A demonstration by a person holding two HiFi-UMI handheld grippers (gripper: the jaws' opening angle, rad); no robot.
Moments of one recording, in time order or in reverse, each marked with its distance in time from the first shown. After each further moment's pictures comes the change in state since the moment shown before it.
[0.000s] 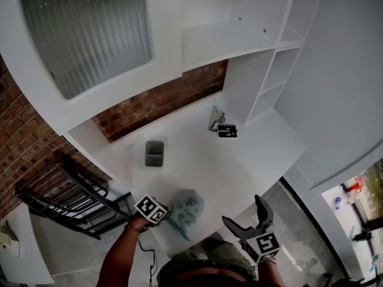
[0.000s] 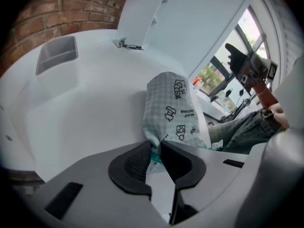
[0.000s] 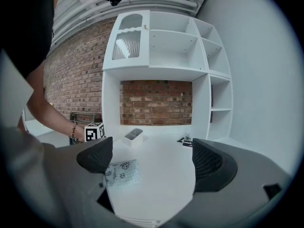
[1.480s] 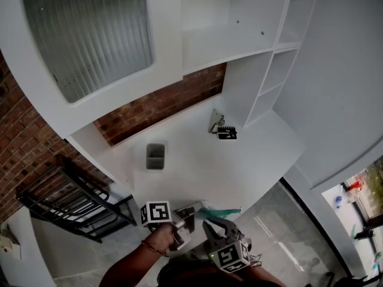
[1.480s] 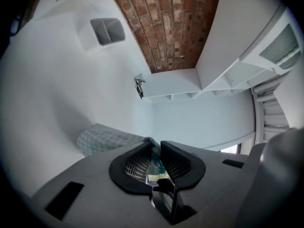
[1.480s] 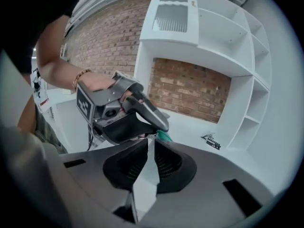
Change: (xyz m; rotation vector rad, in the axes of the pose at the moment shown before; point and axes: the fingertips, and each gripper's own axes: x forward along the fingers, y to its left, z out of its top) left arm -0.081 -0.107 0.140 -0.949 -0.738 -0.549; right arm 0.036 0.117 -0.033 -0.276 0.209 0.183
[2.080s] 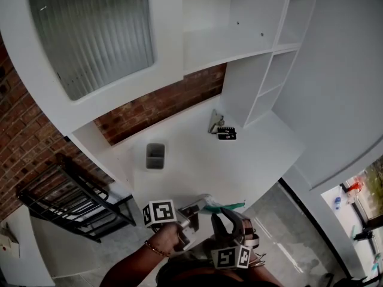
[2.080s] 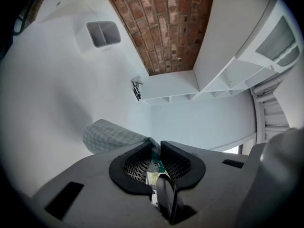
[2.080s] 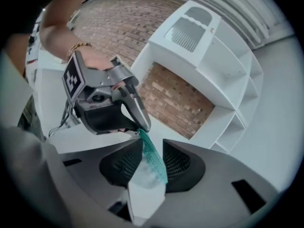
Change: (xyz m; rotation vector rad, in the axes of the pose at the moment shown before) left arm 0.006 -0.021 -0.002 0.006 -0.045 0.009; right arm -0.021 -0.041 0.012 -0.270 0.013 -0.285
